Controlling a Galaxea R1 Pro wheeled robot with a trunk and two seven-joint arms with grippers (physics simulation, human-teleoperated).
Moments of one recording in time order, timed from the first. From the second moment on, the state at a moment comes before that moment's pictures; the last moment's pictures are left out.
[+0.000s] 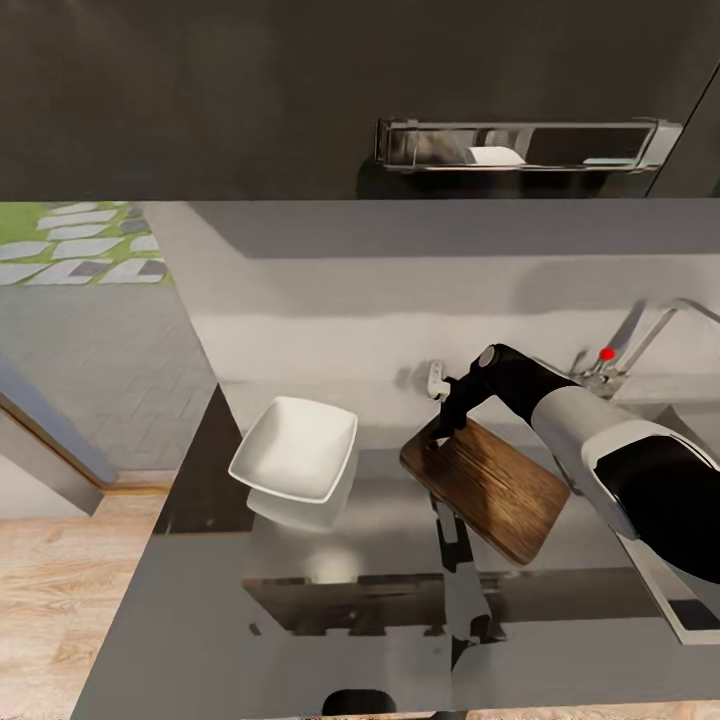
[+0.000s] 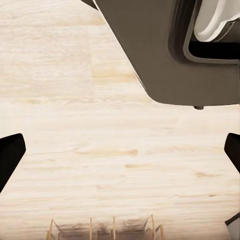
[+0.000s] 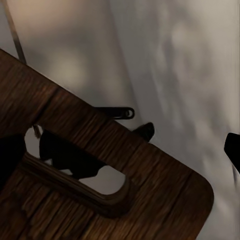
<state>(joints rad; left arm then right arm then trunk) 0.01 0.00 0.00 0.08 0.01 -0.09 -0.06 -1.45 -0.05 0.54 -0.23 0.59 0.11 1.02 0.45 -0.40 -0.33</state>
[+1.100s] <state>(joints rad) 0.01 0.00 0.00 0.08 0.01 -0.09 -0.06 -1.45 -0.05 0.54 -0.23 0.59 0.11 1.01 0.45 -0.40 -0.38</state>
